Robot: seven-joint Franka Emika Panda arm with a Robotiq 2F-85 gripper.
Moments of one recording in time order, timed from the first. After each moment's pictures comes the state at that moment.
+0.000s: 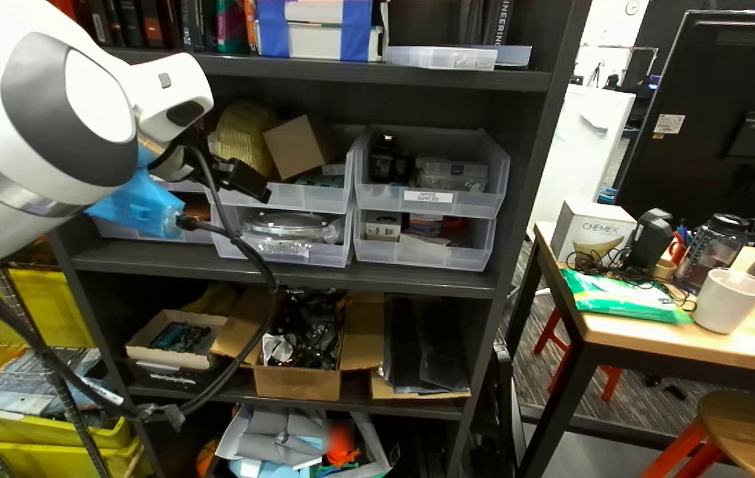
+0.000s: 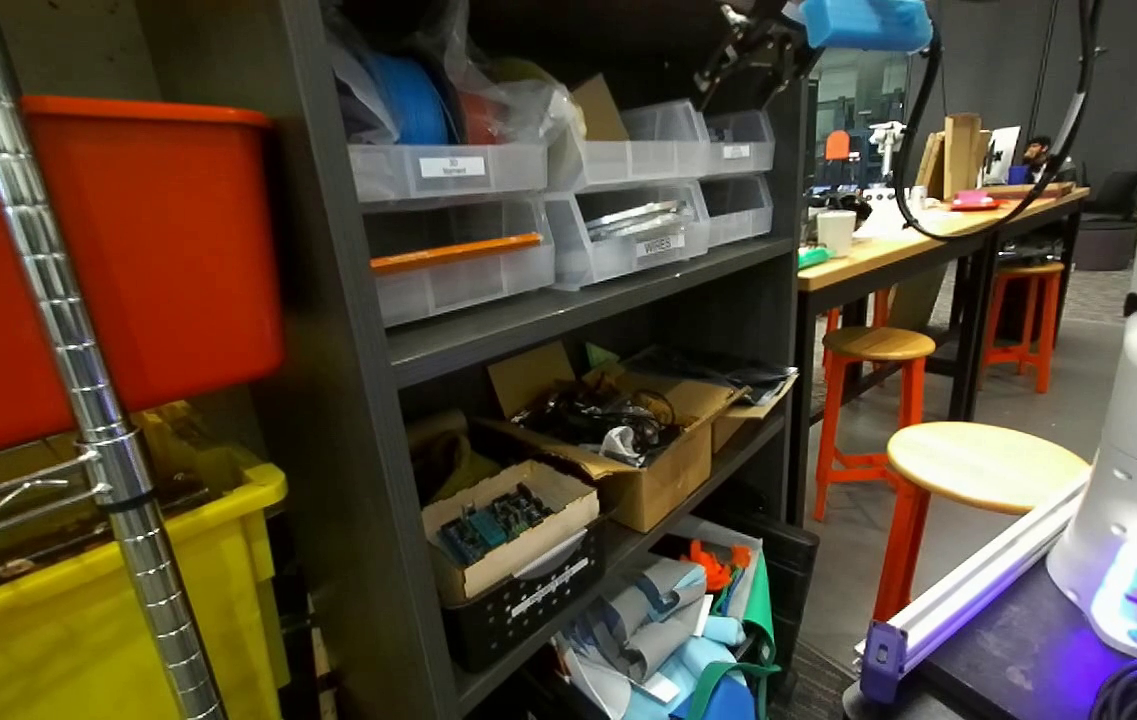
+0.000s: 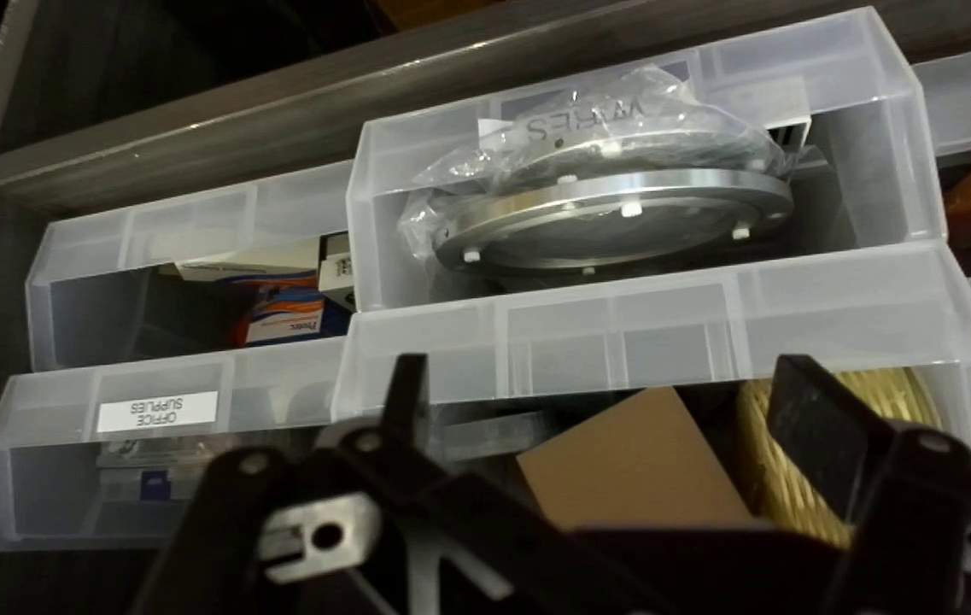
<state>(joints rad) 0.34 -1.01 -0.05 -2.79 -0.57 2.55 0.73</state>
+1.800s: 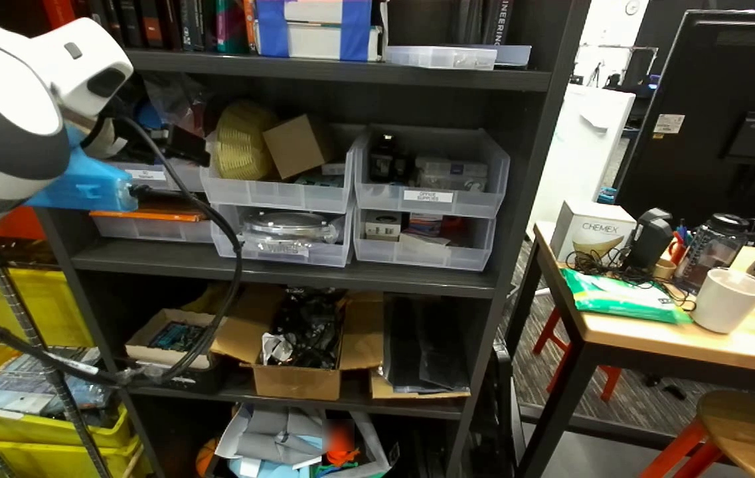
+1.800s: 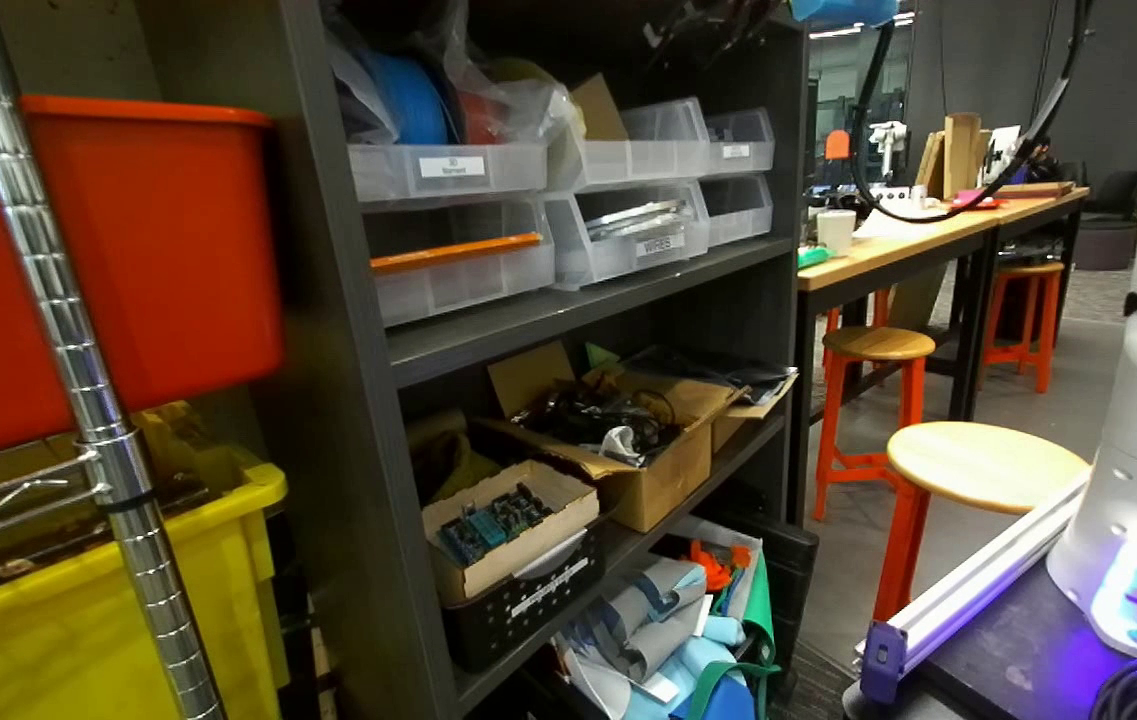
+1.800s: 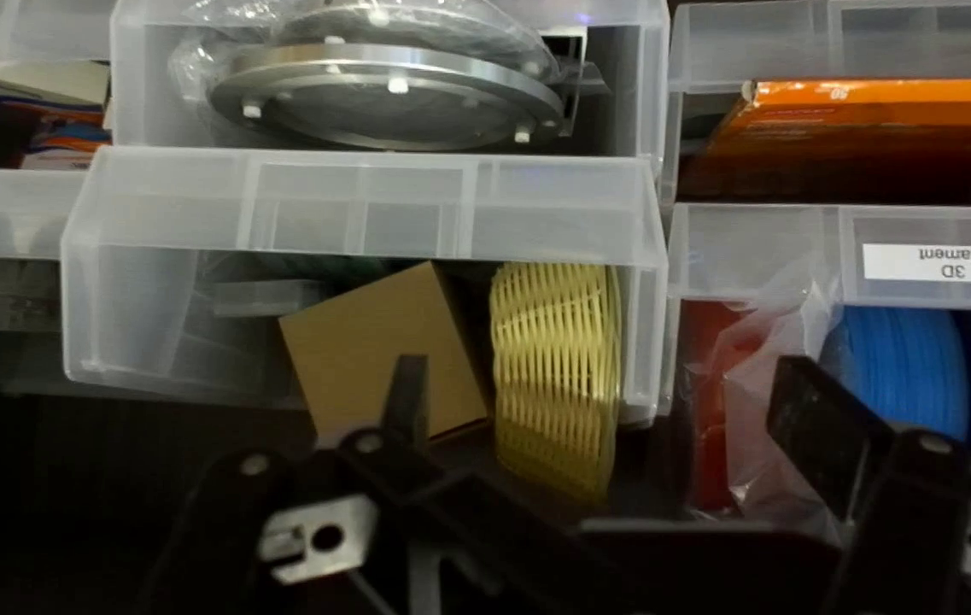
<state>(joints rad) 0.33 -1.01 0.14 -2.78 -0.45 2.73 0.59</state>
